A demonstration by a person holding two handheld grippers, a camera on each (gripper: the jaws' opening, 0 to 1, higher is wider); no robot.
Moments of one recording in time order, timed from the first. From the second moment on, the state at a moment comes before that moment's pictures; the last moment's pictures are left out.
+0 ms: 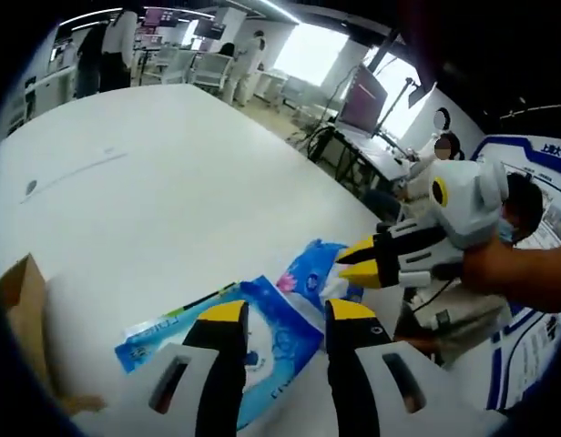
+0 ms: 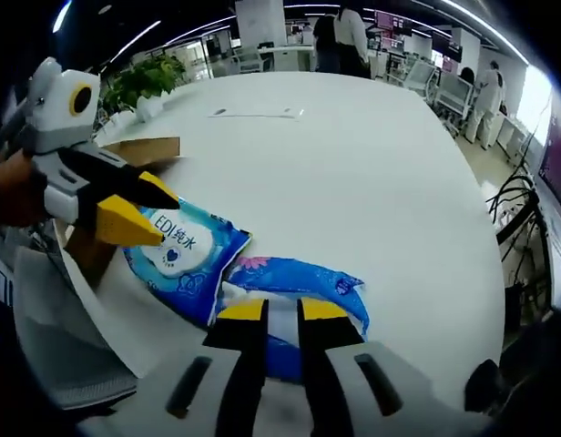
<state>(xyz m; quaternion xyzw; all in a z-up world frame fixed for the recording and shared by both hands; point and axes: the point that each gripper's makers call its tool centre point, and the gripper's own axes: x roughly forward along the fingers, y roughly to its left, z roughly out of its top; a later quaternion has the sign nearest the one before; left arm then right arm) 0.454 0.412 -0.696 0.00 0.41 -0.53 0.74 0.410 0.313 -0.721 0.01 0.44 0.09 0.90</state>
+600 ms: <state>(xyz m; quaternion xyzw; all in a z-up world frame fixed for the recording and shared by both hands) 0.463 0.512 -0.668 -0.02 0.40 -0.50 0.77 0.411 0.373 -0.679 0.00 0.41 0.09 0.91</state>
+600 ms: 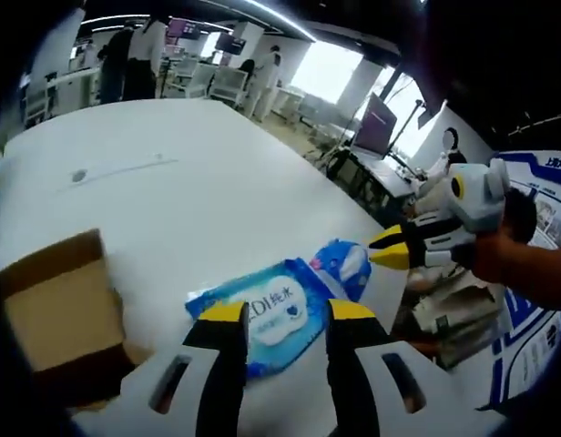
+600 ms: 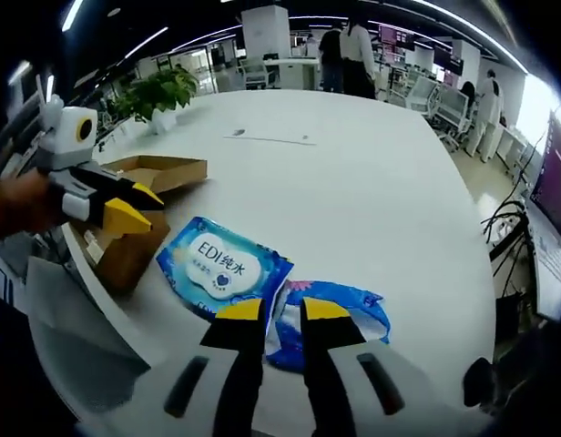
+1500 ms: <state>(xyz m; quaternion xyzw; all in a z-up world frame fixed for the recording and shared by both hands) 0.465 0.654 -0.673 -0.05 0.41 -0.44 0.80 0.427 0.505 -0.672 -0.01 0.42 0.15 0.90</state>
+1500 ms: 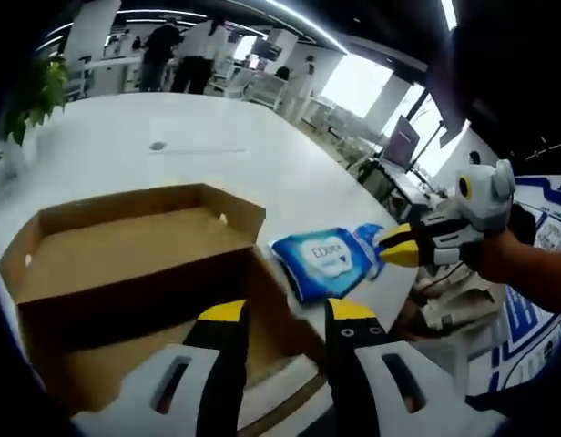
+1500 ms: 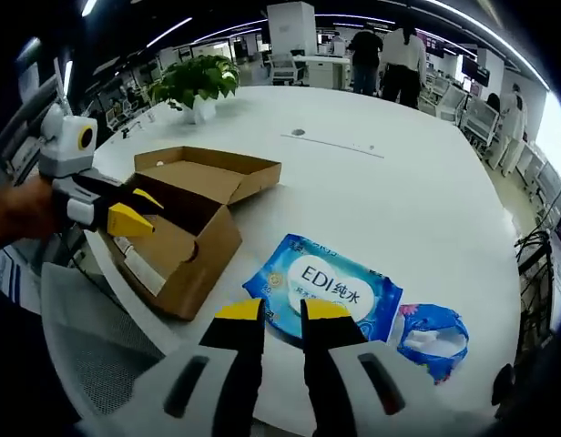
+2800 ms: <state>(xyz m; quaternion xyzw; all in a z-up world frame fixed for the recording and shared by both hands) 0.429 0.718 -0.741 0.05 0.54 -0.43 0.72 0.443 0.592 -0.684 -0.04 0.44 0.22 0.87</state>
